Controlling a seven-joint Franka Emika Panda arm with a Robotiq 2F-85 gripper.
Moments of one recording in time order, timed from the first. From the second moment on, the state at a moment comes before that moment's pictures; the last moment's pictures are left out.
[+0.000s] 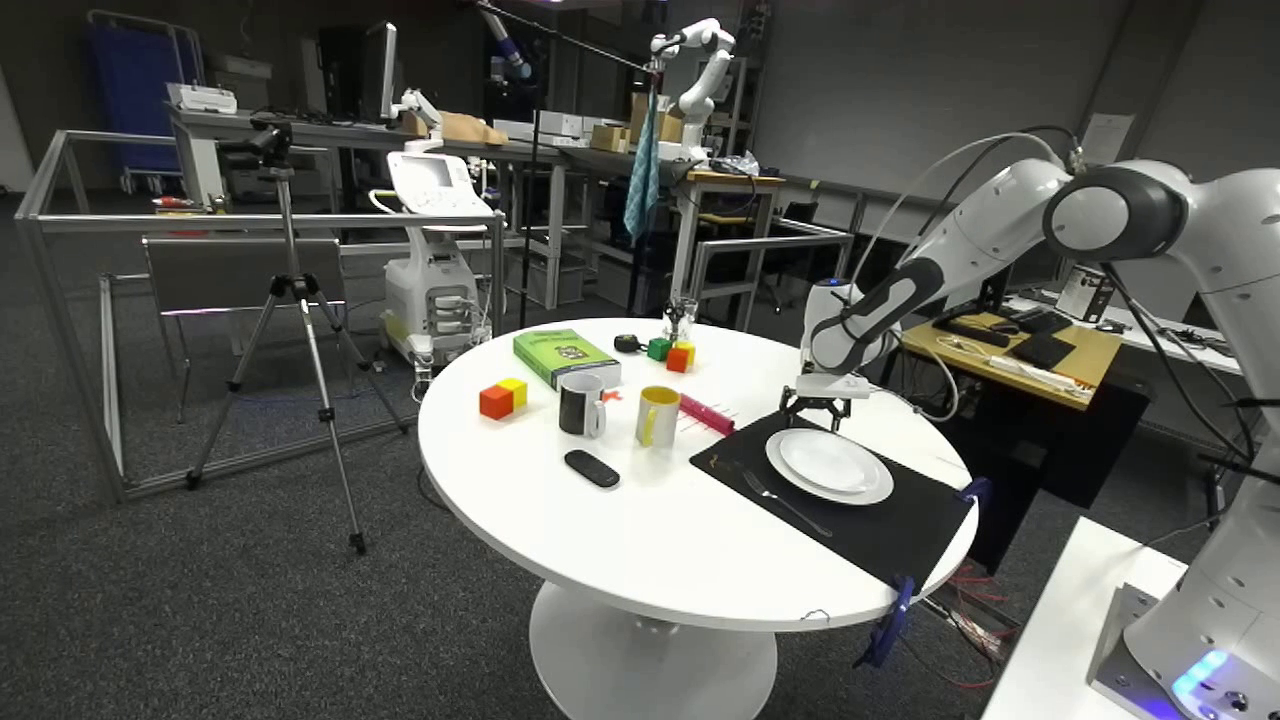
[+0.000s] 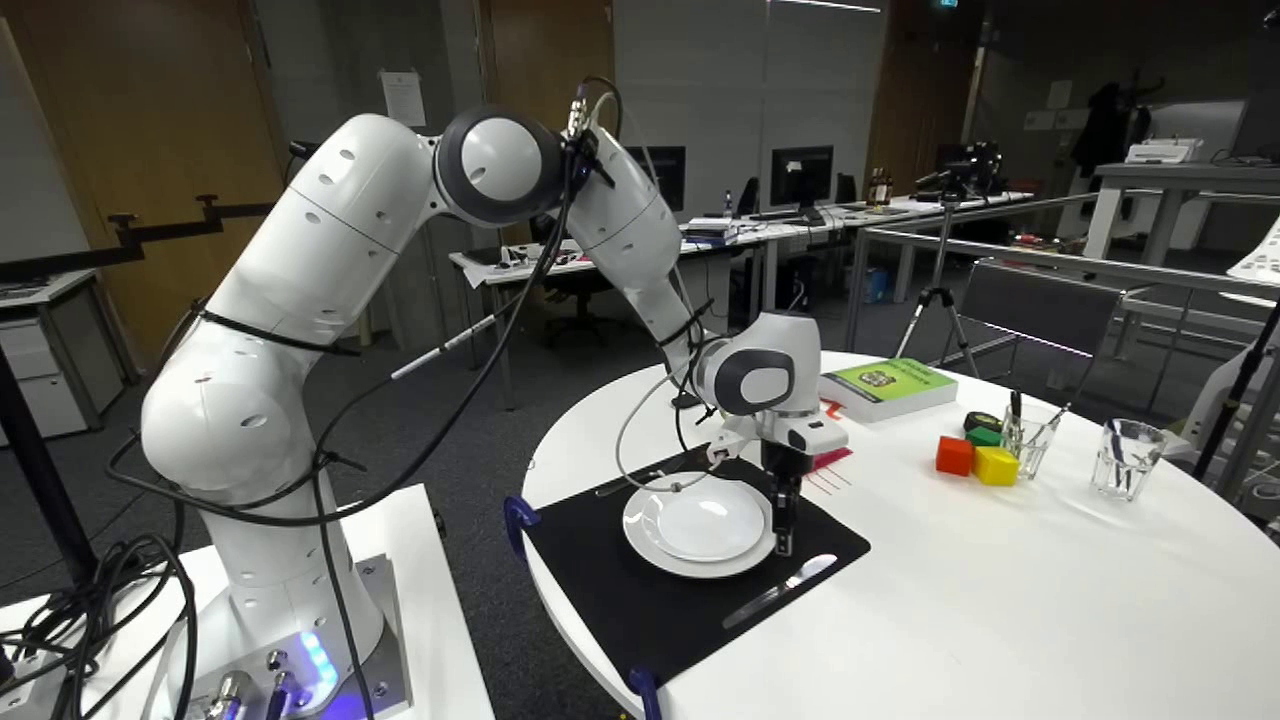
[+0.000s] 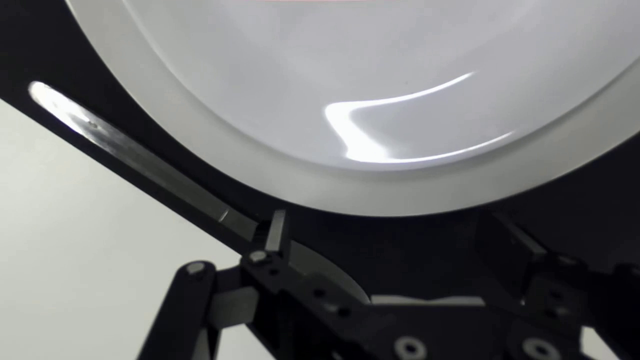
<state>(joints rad) 0.04 0.72 -0.21 -1.83 -0.04 2.54 0.77</state>
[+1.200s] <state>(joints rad) 0.08 0.42 -0.22 -2.00 -0.10 2.57 0.56</state>
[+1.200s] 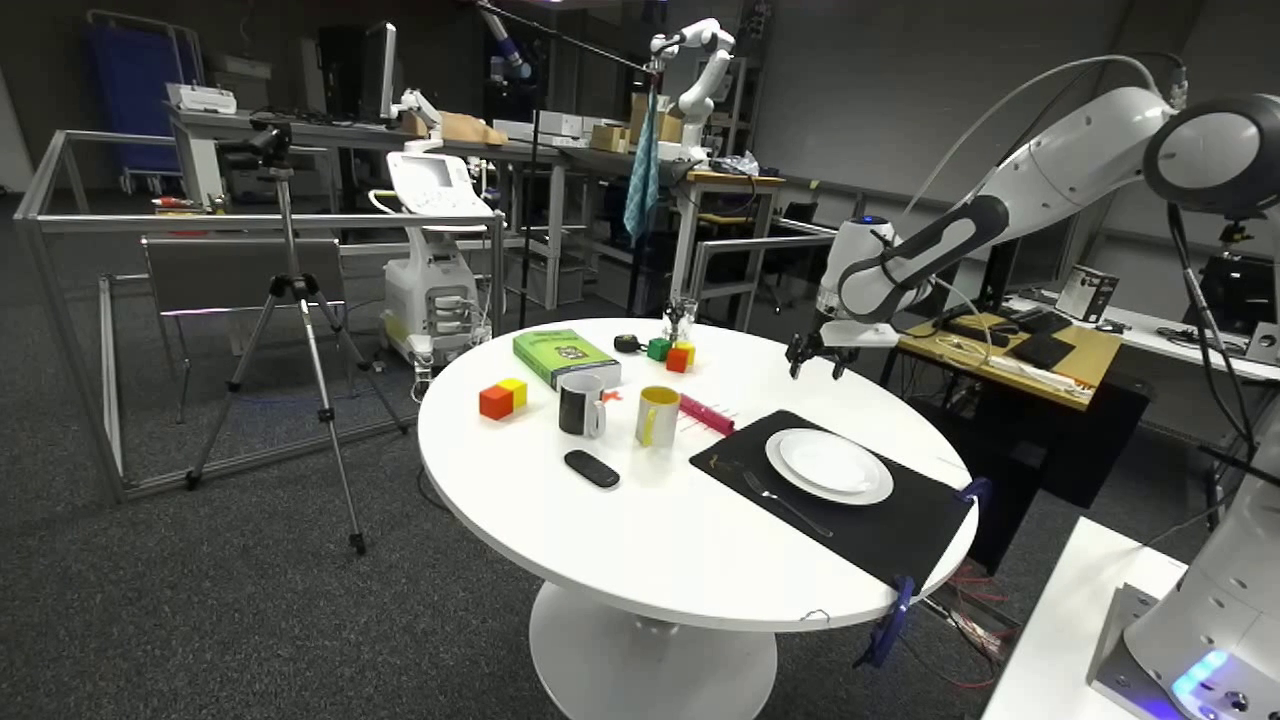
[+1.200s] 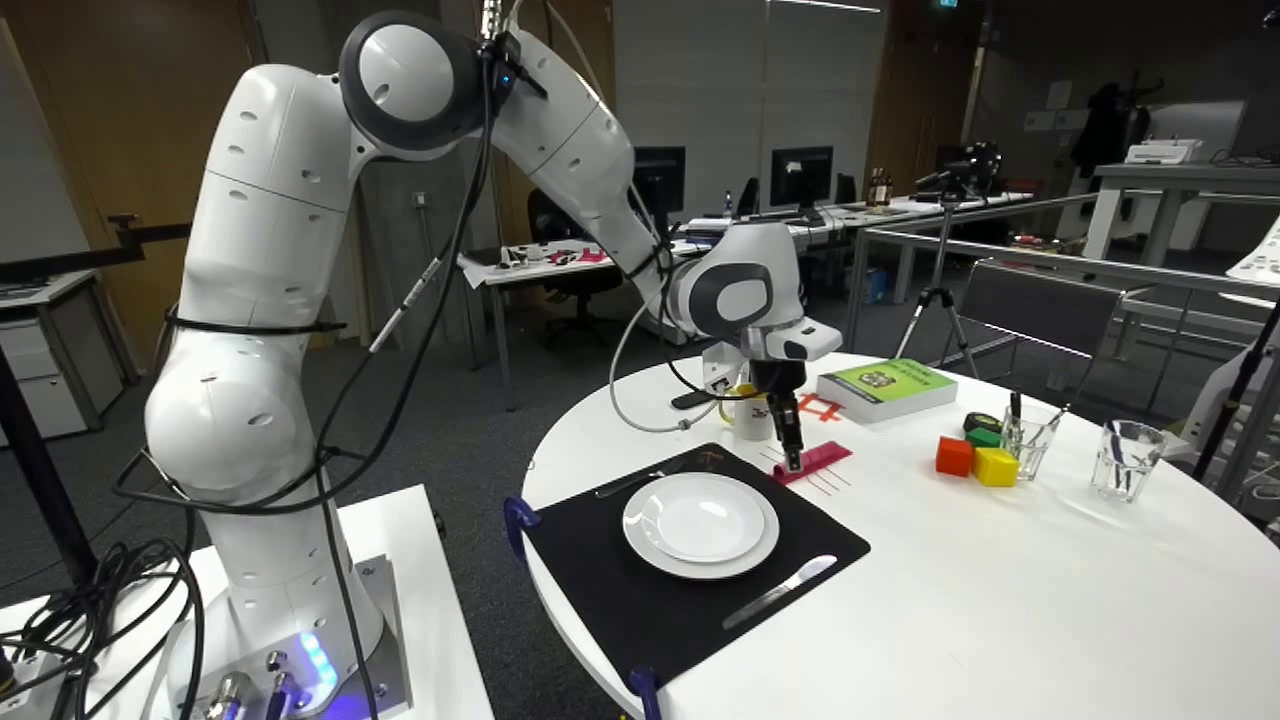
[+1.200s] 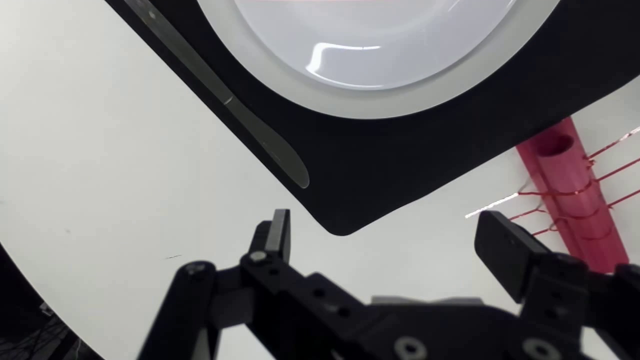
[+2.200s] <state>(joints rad) 0.07 -0.04 -0.14 -2.41 -0.36 2.57 0.56</state>
